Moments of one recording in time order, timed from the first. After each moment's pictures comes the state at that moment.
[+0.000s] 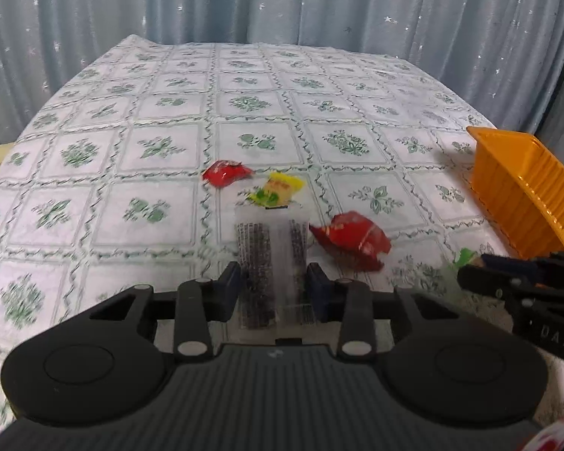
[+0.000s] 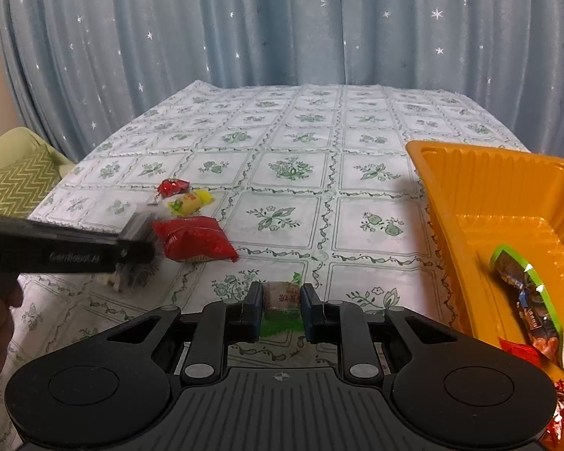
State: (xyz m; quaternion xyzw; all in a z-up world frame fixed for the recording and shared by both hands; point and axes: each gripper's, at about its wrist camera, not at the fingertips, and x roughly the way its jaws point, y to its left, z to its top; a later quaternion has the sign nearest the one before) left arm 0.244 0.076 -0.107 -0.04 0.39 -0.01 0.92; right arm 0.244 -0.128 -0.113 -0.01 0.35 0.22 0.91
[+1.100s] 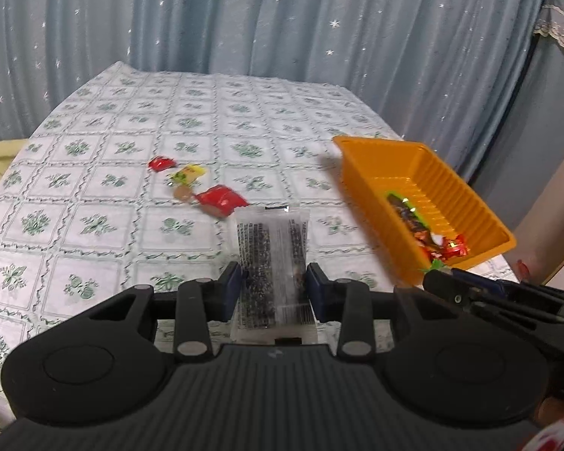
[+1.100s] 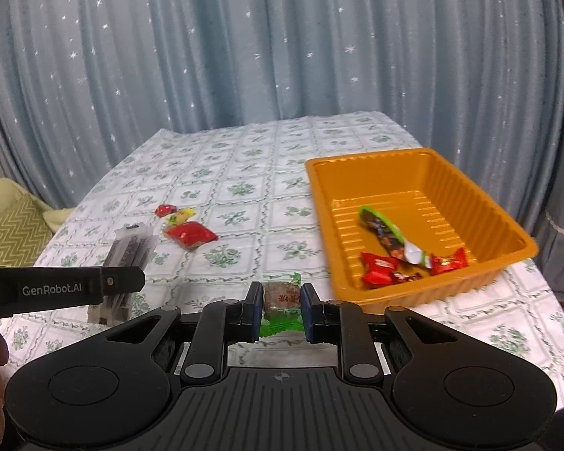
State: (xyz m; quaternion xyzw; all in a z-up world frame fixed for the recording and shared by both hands) left arm 0.104 -0.023 -0.023 -0.07 0.36 -0.04 0.93; right arm 0.098 -0.206 -0.040 0.05 0.31 0.14 0.94
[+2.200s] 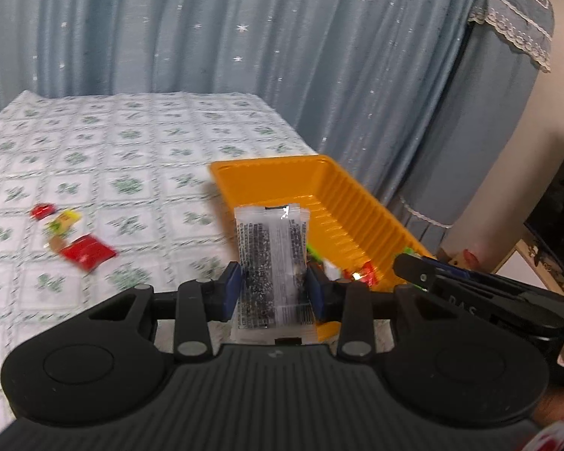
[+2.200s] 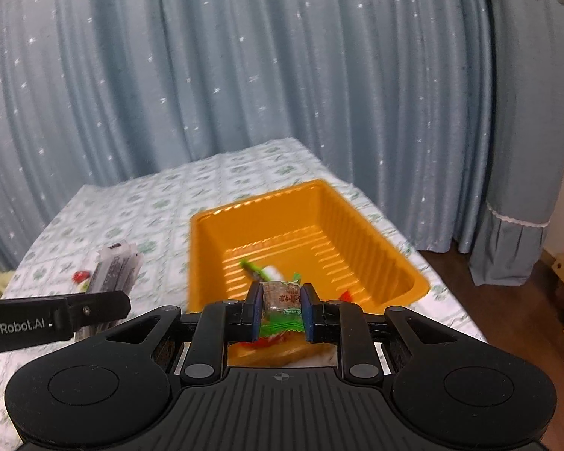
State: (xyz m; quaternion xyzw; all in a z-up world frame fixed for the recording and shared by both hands) left arm 0.162 -0.118 -0.006 -0.07 0.34 -0.15 0.93; right arm 0.138 -0.299 -0.022 0.09 0.28 0.04 0.95
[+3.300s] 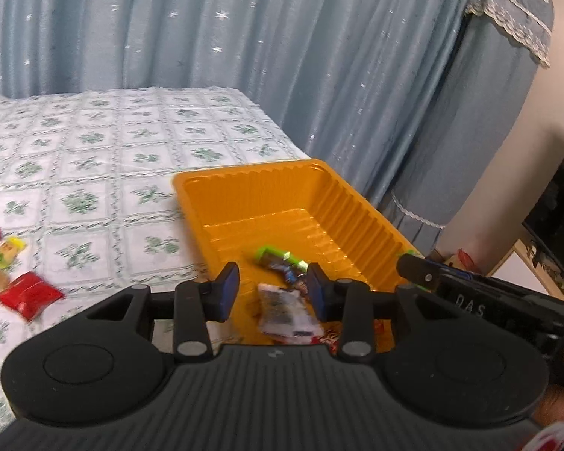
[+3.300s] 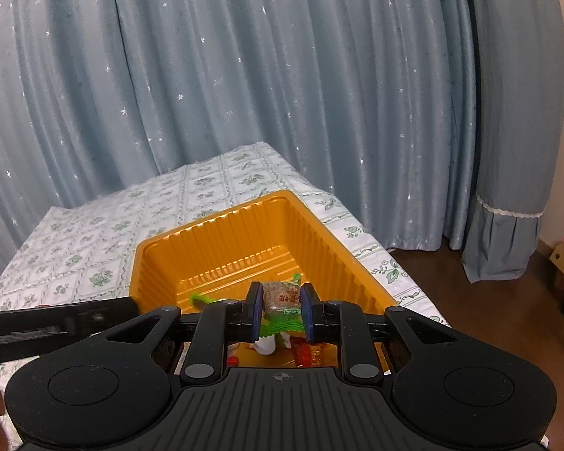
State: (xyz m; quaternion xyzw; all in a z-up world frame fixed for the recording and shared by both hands) left arm 0.230 -0.134 -0.035 -0.07 0.35 -0.17 0.92; right arm 0.201 -0.334 -0.043 0.11 0.28 0.01 0.95
